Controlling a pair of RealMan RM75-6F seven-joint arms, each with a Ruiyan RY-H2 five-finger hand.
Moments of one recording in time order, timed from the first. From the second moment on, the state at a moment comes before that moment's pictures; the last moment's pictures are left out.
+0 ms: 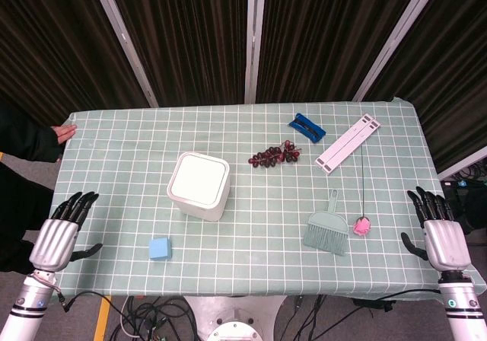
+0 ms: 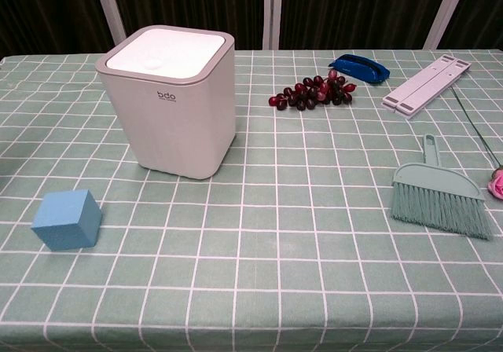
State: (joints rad) left arm -0.16 -1.28 0.00 -1.51 1.61 1.49 0.03; right arm 0.13 -1.19 0.07 -1.51 -1.47 1.41 0.00
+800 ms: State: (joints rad) left arm -0.41 -1.21 -0.09 -1.67 1.81 1.34 0.13; right arm 0.13 -1.19 0.07 -1.51 -1.46 1.41 -0.02
